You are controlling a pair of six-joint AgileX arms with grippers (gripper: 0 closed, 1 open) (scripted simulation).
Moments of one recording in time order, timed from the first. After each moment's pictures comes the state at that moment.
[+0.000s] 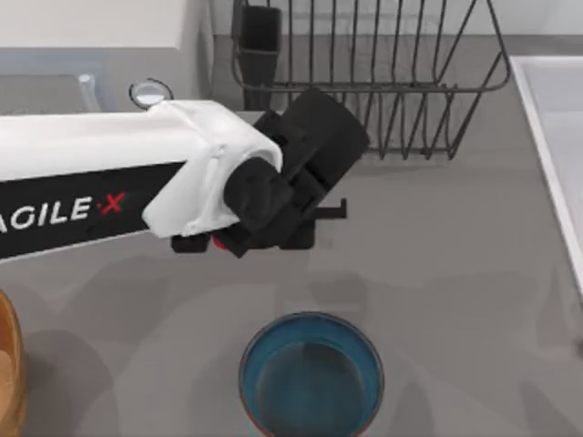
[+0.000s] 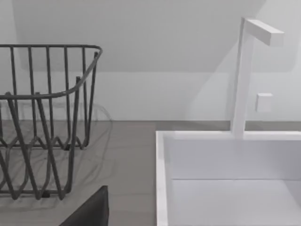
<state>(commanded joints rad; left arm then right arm) -0.80 1.78 1.22 -0.65 -0.52 -0.75 0.00 0.00 0.00 0.00 0.00 0.00</state>
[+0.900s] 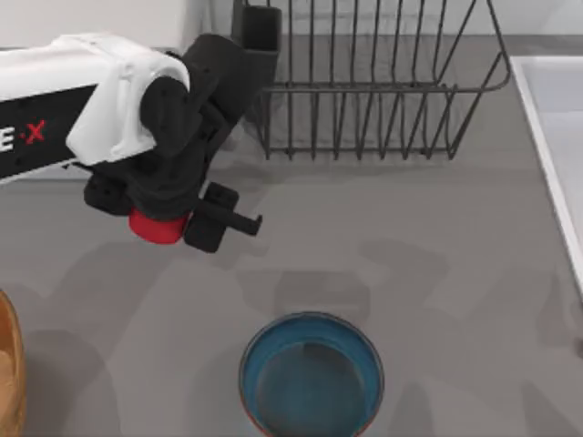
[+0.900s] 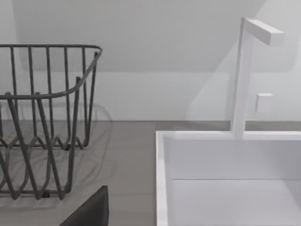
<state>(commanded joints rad) -0.57 1.77 1.27 -0.85 -0.35 -0.21 0.00 0.00 0.00 0.00 0.00 0.00</state>
